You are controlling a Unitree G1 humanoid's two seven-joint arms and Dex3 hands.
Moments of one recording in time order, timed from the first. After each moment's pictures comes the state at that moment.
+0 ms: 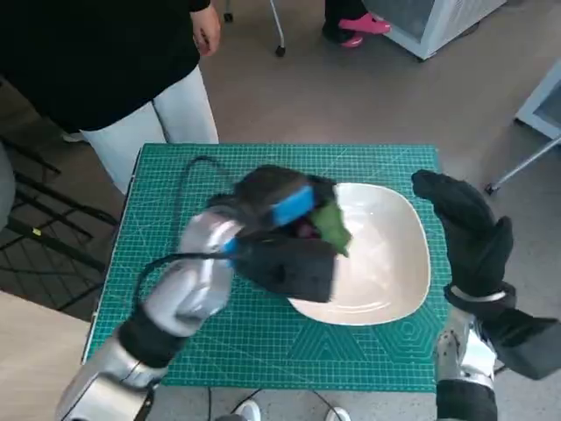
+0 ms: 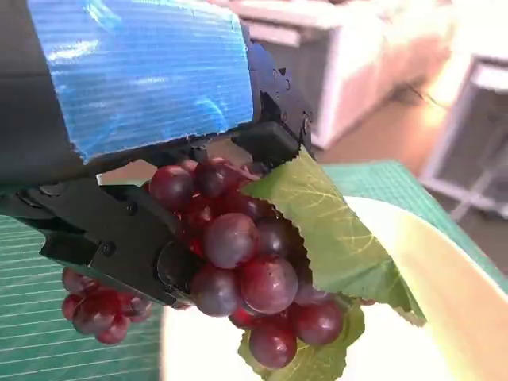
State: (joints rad) left arm -0.85 0.24 -0.50 0.18 0.74 0.29 -0.51; right arm -0.46 -0.16 -0.24 0.56 0.39 -0.79 0.61
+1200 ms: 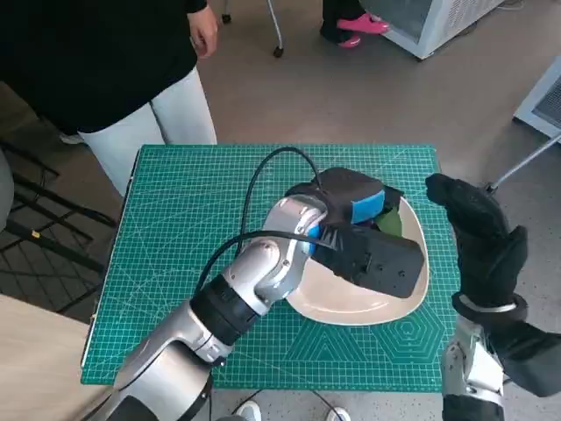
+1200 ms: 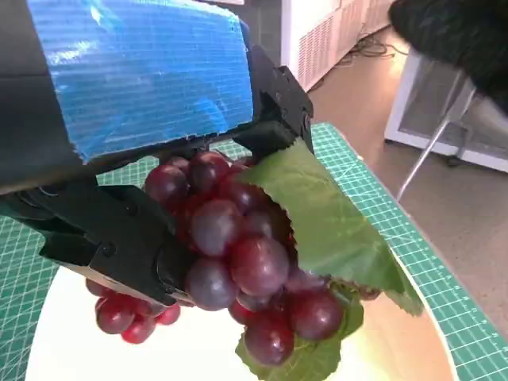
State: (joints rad) left arm -1.04 0.03 -0.57 0.56 0.73 0.24 -0.46; right arm -0.39 -0.16 -0.23 0.42 0.34 -0.74 0.49
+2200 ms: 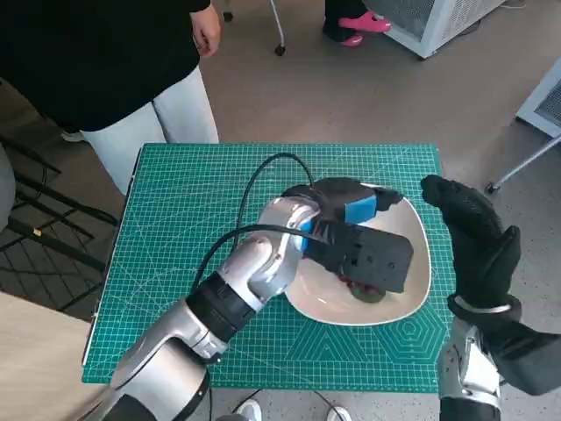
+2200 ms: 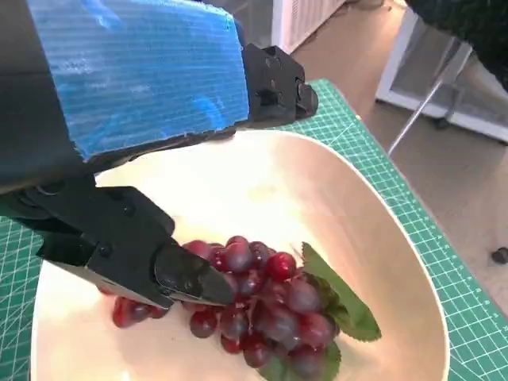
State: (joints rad) left arm -1.02 0.08 -0.56 0.58 0.62 0.17 -0.50; right arm -0.38 -0.16 -0.21 0.43 0.33 -0.74 0.48
